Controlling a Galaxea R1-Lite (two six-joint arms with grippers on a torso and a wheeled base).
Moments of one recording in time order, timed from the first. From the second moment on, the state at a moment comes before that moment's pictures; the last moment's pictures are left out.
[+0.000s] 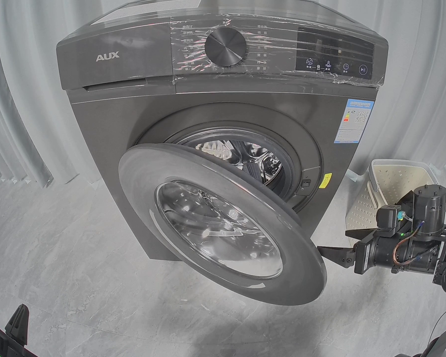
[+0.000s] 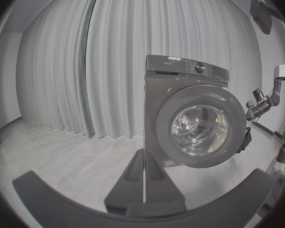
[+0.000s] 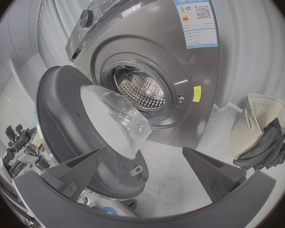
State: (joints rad) left arm 0.00 0.02 -0.02 0.00 0.00 -0.02; right arm 0.41 1.54 -0.40 -0.70 0.20 0.13
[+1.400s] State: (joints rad) left arm 0.00 0.02 -0.02 0.00 0.00 -0.02; right arm 0.48 1.97 -0.64 -0.89 0.04 0.17
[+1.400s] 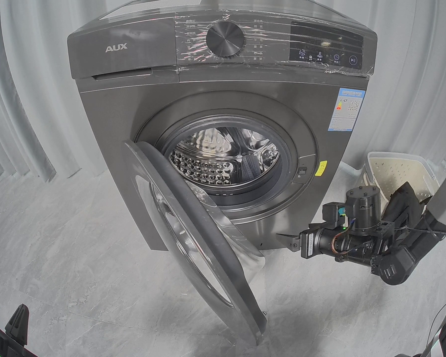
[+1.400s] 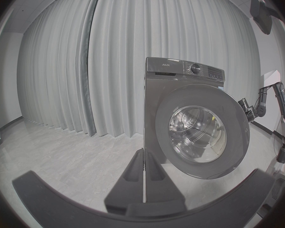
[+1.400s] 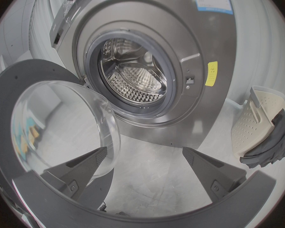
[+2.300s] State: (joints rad) left arm 0.00 0.02 -0.02 0.00 0.00 -0.02; right arm 0.59 2.07 -0.67 -0.93 0.05 0.20
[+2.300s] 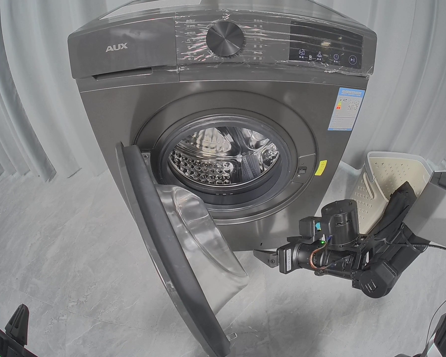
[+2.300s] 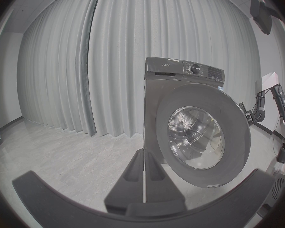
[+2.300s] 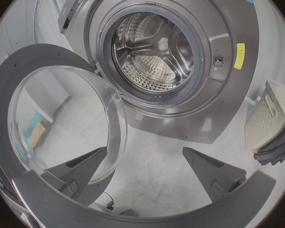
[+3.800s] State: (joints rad) left arm 0.00 0.02 -0.02 0.00 0.00 -0.02; right arm 0.65 2.28 -0.87 -0.98 0.05 0.17
